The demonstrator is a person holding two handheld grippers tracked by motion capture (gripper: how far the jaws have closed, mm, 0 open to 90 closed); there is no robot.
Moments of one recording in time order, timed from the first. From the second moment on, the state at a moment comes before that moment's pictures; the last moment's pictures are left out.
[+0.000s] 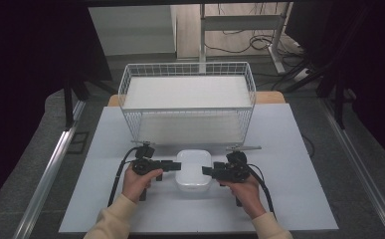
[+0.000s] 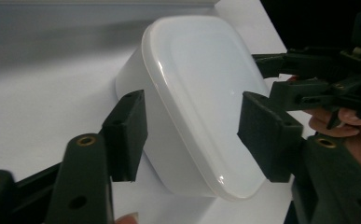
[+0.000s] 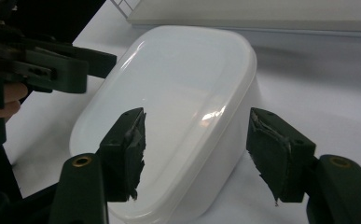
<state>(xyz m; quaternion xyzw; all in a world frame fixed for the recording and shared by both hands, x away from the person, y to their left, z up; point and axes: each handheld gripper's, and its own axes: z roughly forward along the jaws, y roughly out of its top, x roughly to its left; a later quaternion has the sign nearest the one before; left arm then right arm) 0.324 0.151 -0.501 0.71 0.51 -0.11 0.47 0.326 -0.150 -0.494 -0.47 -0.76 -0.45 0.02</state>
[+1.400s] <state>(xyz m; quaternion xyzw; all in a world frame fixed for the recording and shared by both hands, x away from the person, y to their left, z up) 0.291 0.157 -0.492 0.71 0.49 -0.10 0.49 0.309 -0.174 -0.486 -0.47 -0.73 -0.49 0.10</state>
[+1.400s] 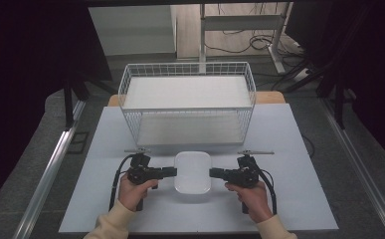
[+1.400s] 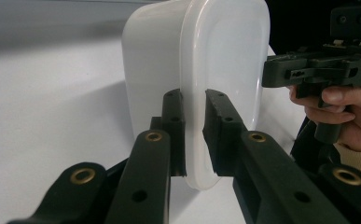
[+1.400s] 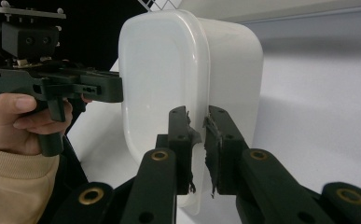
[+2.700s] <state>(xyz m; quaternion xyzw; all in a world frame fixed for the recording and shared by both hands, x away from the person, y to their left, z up) 0.290 0.163 -0.399 0.72 0.43 -0.01 0.54 0.315 -0.170 -0.402 -0.39 -0.74 -0.55 0.02</state>
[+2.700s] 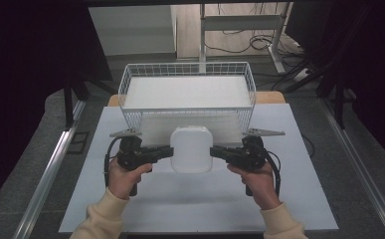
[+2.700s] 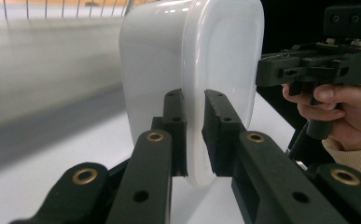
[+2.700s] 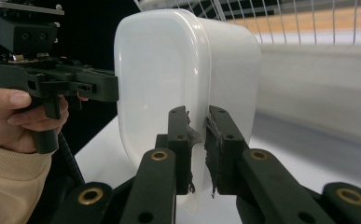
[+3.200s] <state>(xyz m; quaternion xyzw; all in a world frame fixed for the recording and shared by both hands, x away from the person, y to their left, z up) 0.310 0.160 -0.336 0.72 0.41 0.03 0.55 0.333 -0.169 -0.339 -0.36 -0.74 -0.57 -0.02</state>
